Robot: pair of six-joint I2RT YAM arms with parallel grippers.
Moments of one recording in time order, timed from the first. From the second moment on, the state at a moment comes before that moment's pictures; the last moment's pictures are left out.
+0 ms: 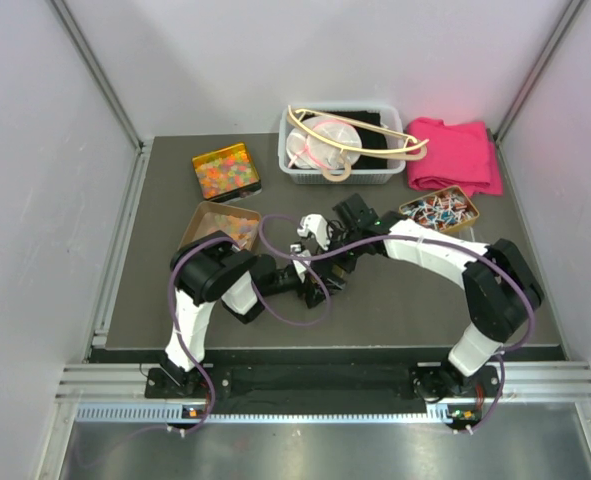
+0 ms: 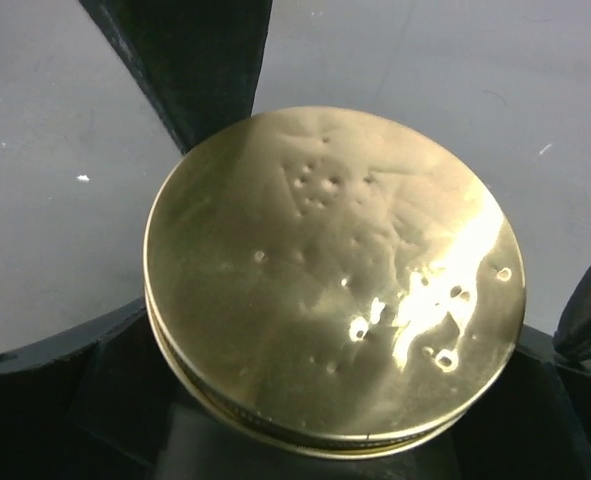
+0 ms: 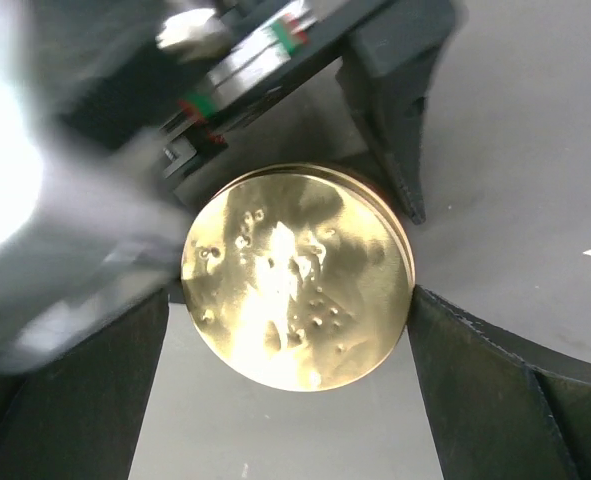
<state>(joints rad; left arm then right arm) -0.69 2.10 0.49 1.48 0.56 0.07 0.71 1.65 1.12 -0.50 -0.43 -0.45</state>
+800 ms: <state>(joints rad) -0.72 2.10 0.50 1.46 0.56 0.07 0.59 1.71 1.17 -0.65 -0.62 -0.41</state>
